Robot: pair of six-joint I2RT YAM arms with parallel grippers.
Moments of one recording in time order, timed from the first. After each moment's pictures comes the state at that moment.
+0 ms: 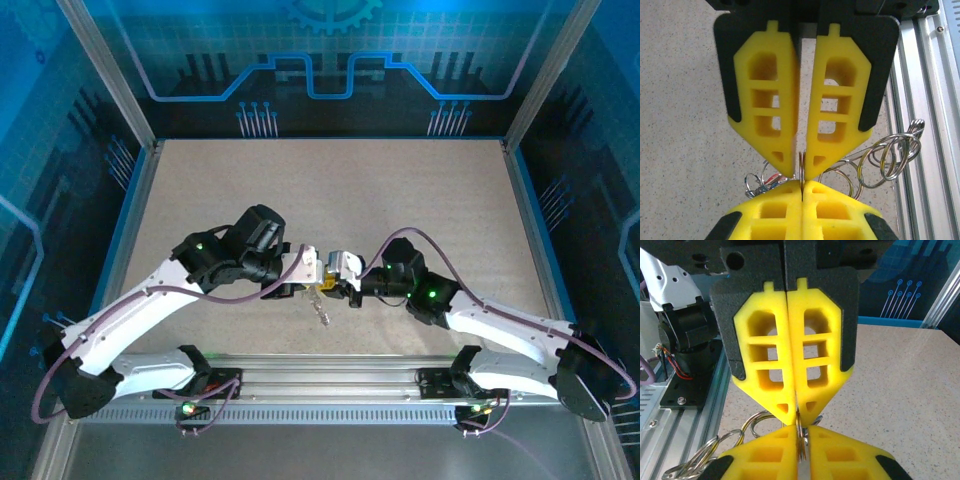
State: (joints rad) left arm -0.76 1.15 1.18 -0.94 0.34 0.72; right arm 0.86 1.09 0.63 0.18 -0.49 -0.29
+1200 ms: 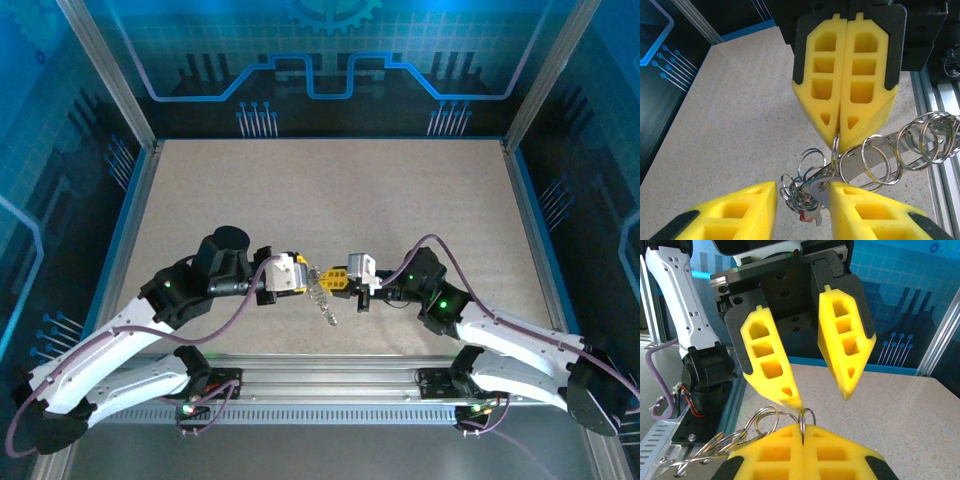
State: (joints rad) left arm -0.77 0.87 0.92 -0.56 0.32 0.63; right arm 0.84 0.99 0.52 0.43 -0.58 -0.20
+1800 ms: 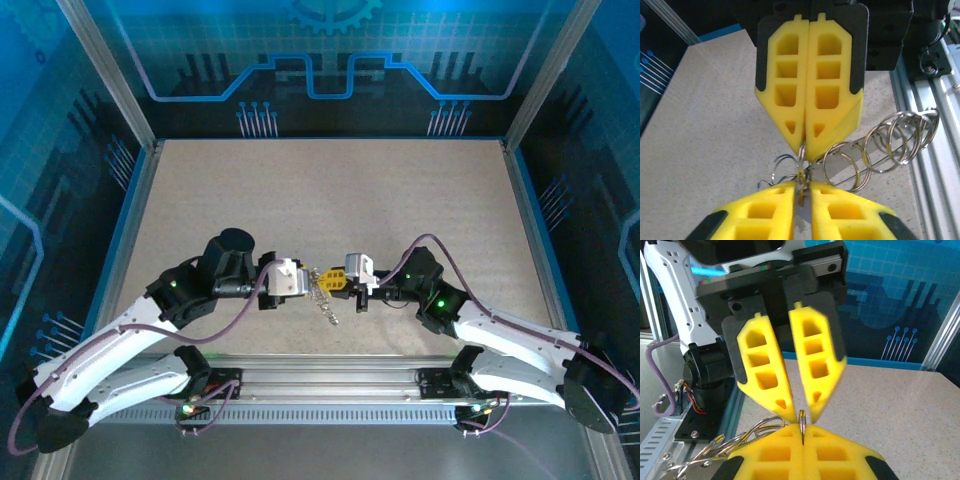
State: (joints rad) left arm -0.77 0.88 0.88 -0.56 0.39 0.64; right arm 0.84 1.01 0.52 0.43 -0.58 -0.19
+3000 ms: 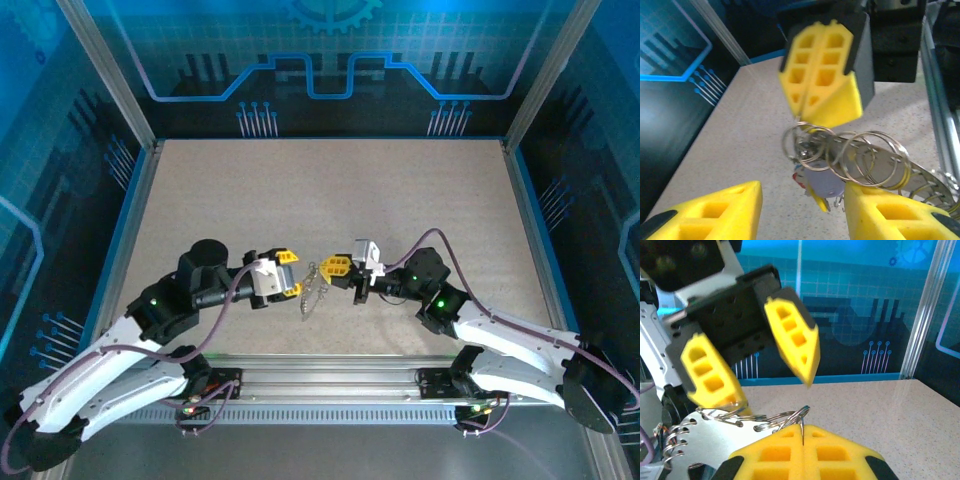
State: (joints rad) left arm -0.75 0.70 0.80 -0.43 0.30 0.57; right arm 0.84 1.01 0.51 0.57 -0.49 -0.06
